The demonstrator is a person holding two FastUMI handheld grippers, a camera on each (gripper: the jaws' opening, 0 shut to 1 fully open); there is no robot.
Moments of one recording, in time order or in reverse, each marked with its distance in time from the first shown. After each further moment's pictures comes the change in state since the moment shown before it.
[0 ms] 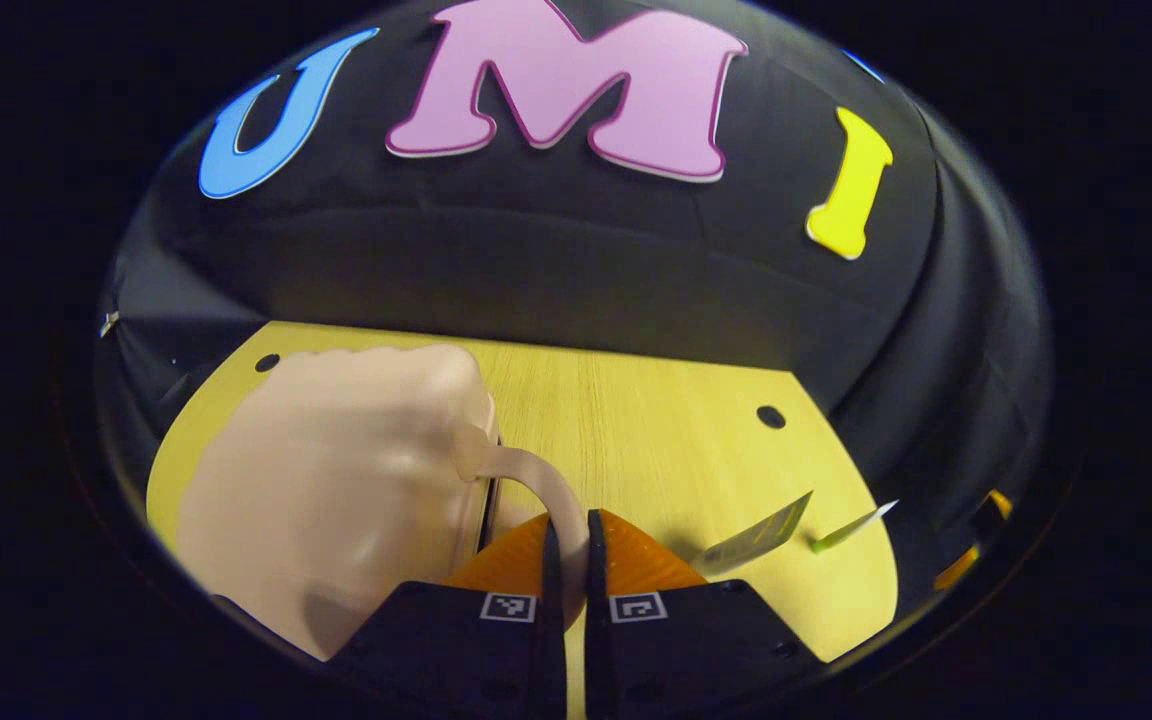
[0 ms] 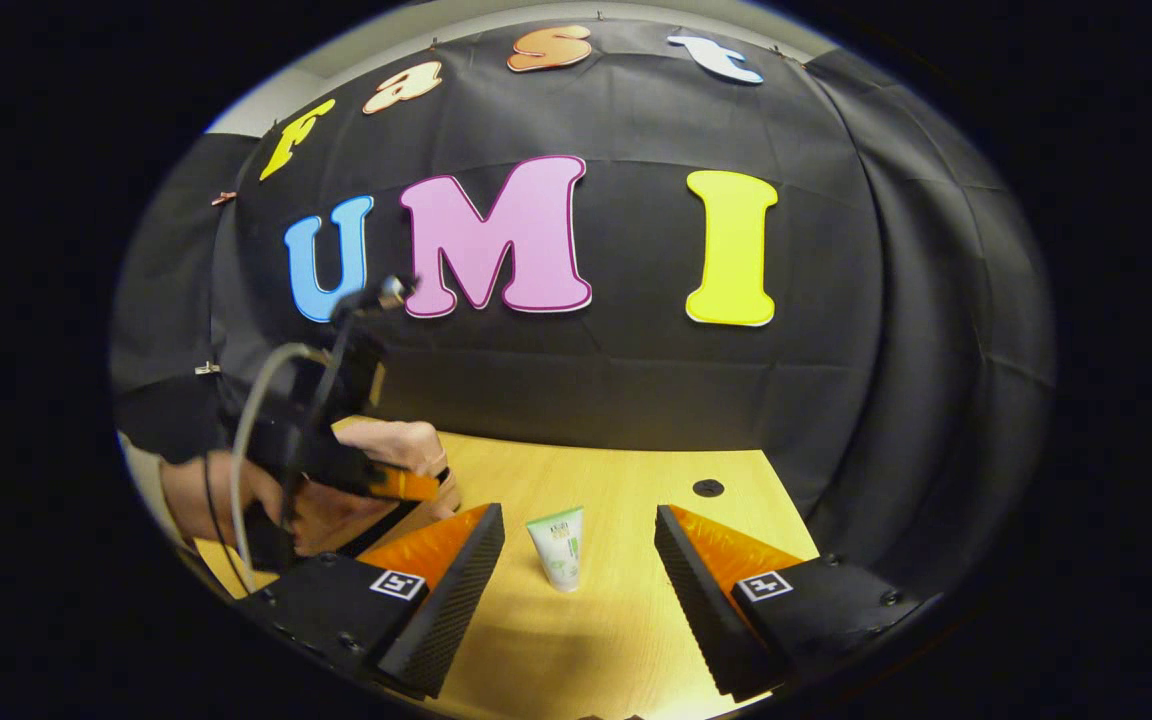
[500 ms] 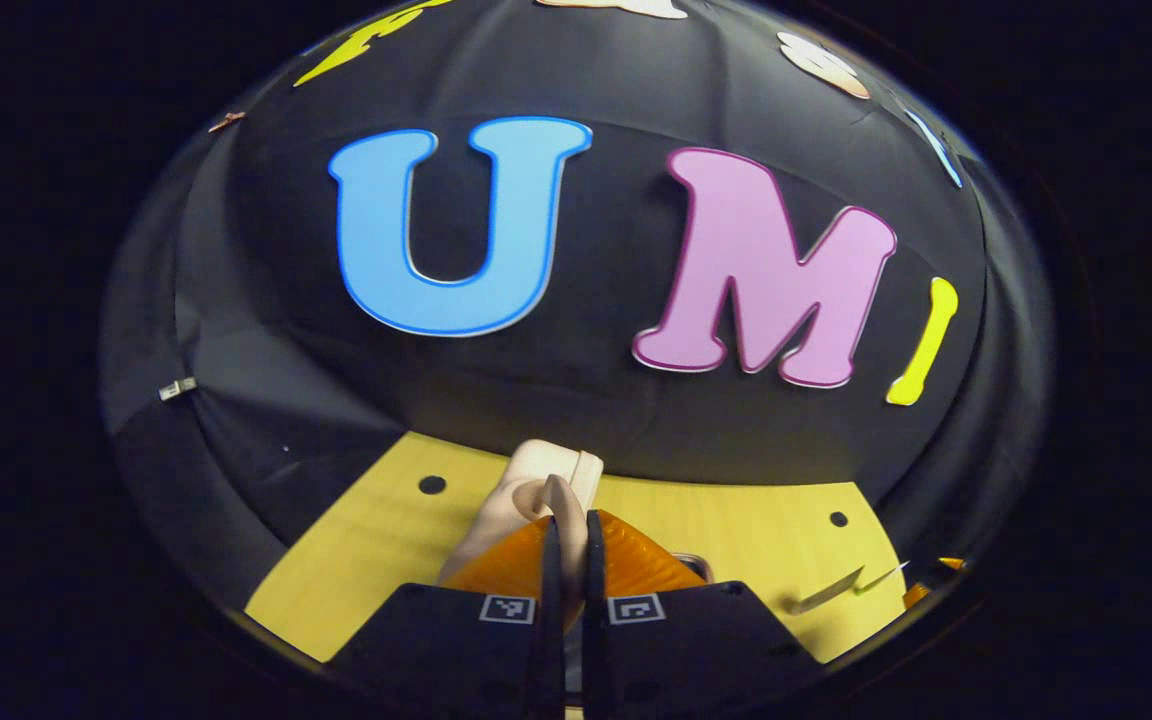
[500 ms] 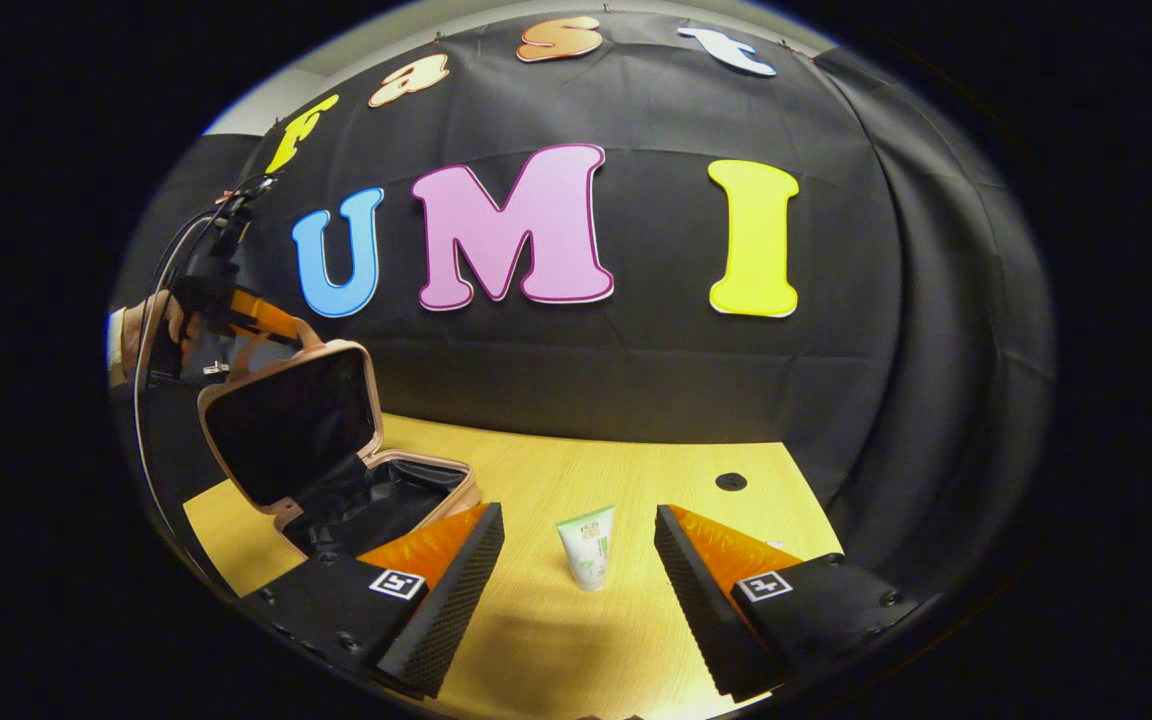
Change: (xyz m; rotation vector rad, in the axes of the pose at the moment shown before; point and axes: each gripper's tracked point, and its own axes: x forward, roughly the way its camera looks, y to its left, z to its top) left arm -0.128 0.261 0.149 -0.016 -0.232 0.220; right arm 0.011 0.021 -0.008 0.014 0.050 0.024
